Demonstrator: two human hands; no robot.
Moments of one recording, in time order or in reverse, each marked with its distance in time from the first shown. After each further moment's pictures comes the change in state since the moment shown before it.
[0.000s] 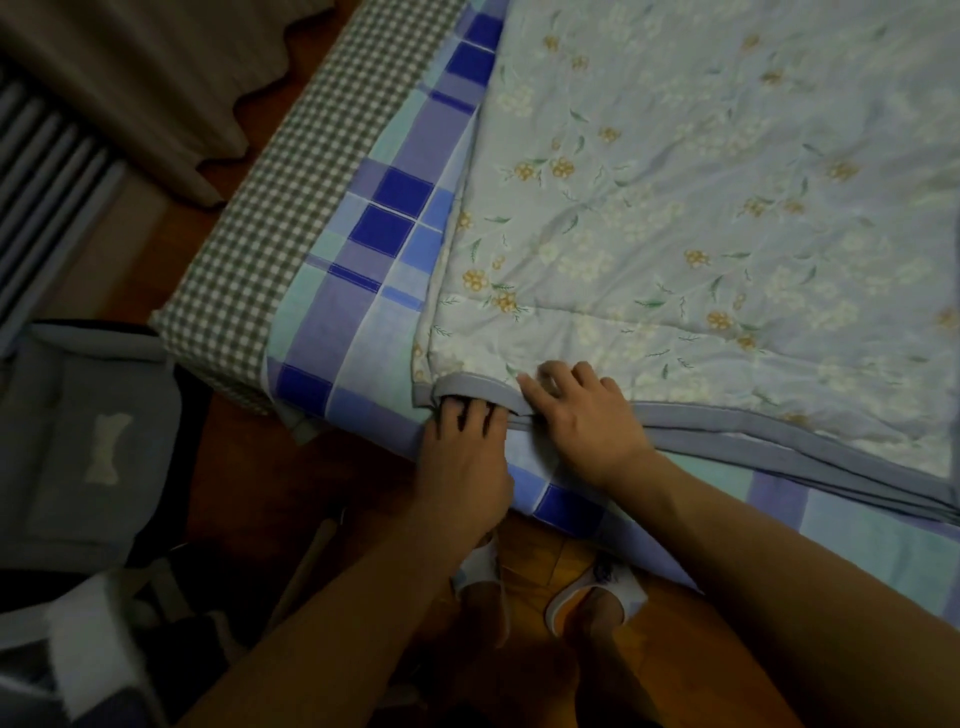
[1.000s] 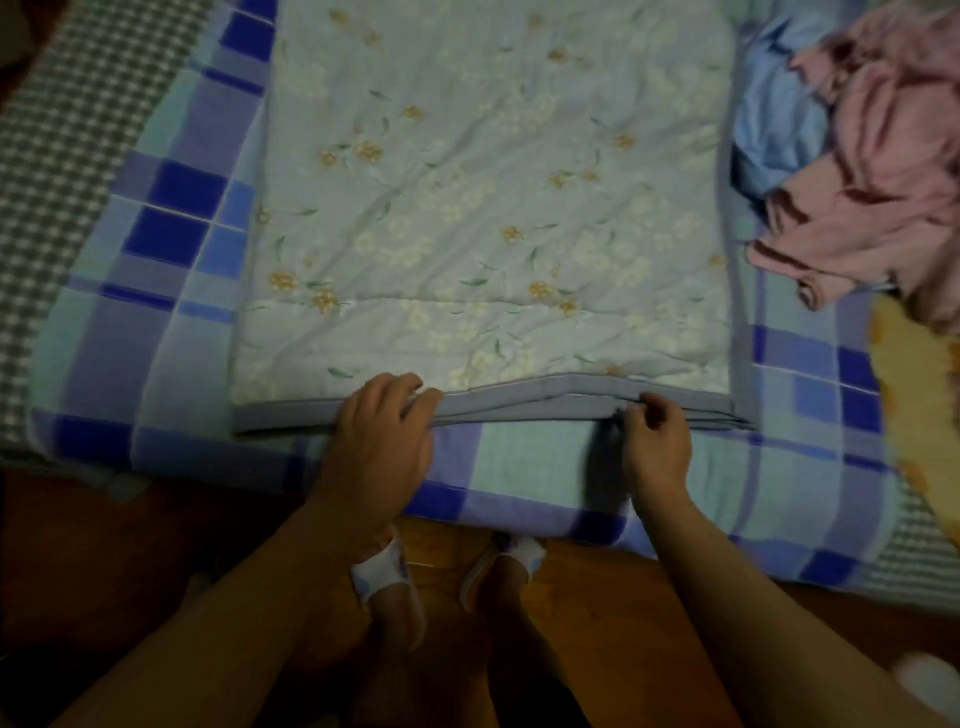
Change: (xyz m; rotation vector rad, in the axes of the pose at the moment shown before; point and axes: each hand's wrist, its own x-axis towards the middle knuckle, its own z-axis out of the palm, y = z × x) left_hand 0.039 0.054 0.015 -0.120 0.247 0.394; right_hand -0.165 0.118 0.015 1.069 0.553 1.414
